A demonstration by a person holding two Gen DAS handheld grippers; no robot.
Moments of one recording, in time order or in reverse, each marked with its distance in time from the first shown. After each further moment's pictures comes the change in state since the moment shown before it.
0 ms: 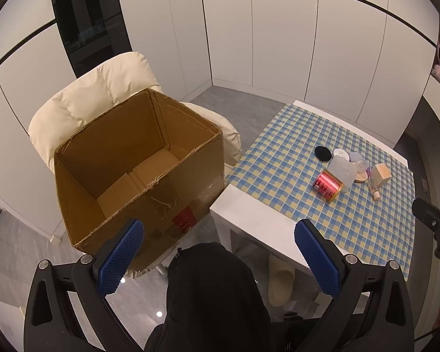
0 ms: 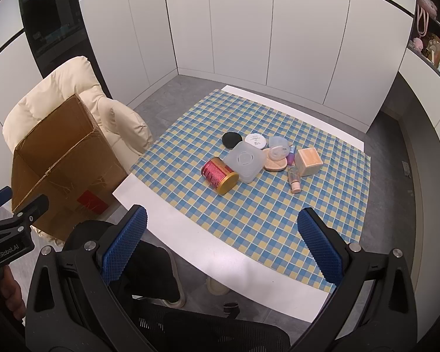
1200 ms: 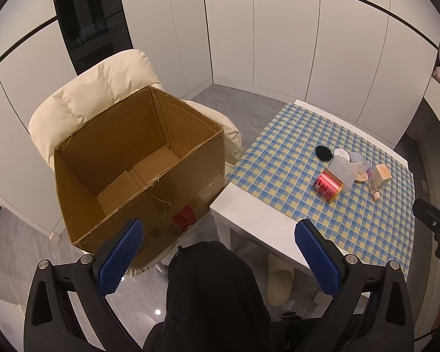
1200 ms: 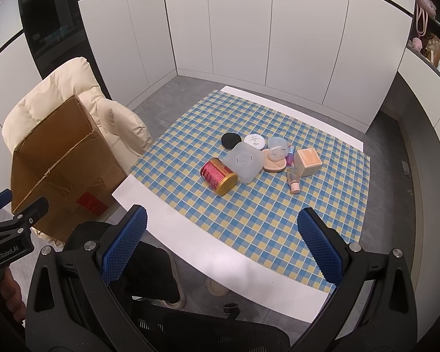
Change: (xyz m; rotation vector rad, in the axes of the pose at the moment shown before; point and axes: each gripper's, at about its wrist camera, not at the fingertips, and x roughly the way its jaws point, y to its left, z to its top) left arm 0.001 0.004 -0.001 -0.010 0.005 -0.007; right arm 0.000 0.000 0.002 0.010 0.004 0.001
